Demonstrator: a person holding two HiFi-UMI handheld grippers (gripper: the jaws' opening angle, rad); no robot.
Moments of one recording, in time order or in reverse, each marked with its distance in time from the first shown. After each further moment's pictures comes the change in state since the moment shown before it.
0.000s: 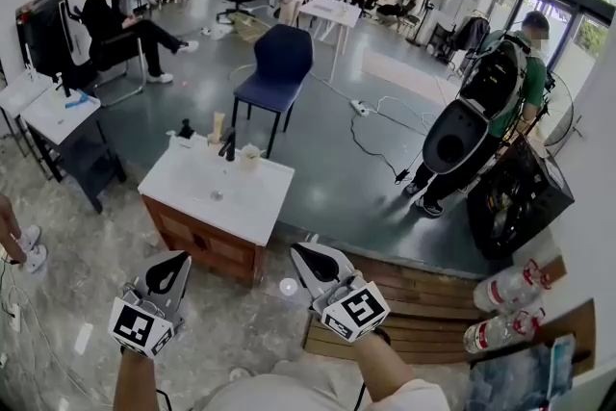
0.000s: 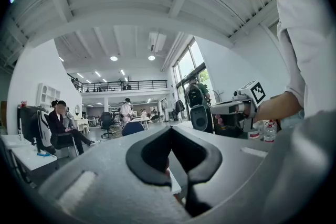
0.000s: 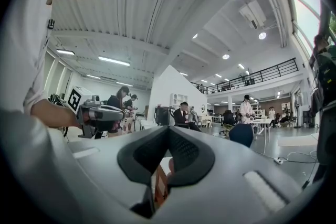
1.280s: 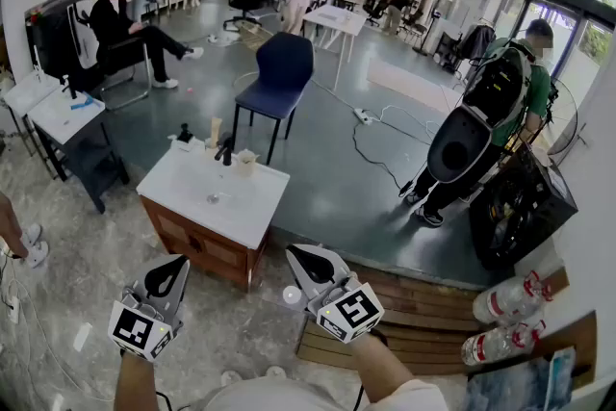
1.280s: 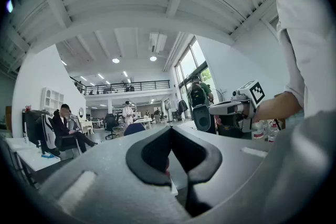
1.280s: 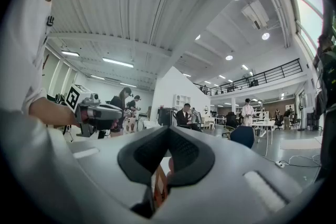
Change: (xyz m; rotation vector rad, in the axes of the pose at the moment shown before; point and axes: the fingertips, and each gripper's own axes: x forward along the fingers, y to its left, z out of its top) left arm 0.012 -0.045 0.019 0.018 -0.001 0.046; right arm -0.033 -0.022 0.010 -0.019 -0.010 0.041
